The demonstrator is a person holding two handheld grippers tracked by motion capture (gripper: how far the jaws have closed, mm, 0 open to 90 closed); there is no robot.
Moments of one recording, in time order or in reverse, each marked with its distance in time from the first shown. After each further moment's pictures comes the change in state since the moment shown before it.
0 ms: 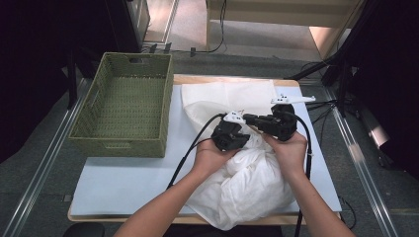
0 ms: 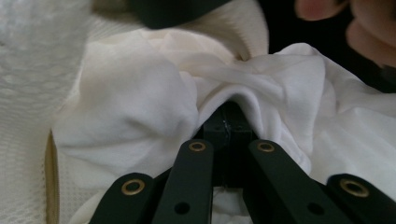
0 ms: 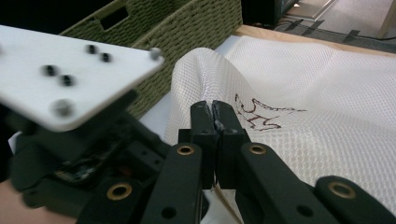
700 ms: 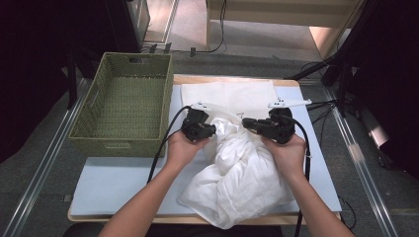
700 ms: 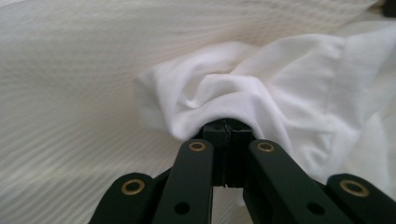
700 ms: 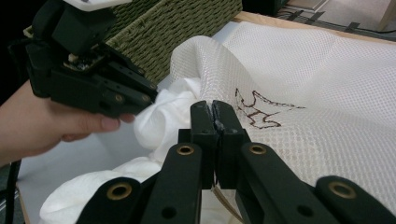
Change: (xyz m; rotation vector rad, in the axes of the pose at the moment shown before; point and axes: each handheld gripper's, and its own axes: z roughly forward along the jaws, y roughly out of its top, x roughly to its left) left arm 0.050 -0.020 -0.046 0.030 0.128 -0.116; right arm -0.002 -0.010 0.007 0.043 -0.009 -0.017
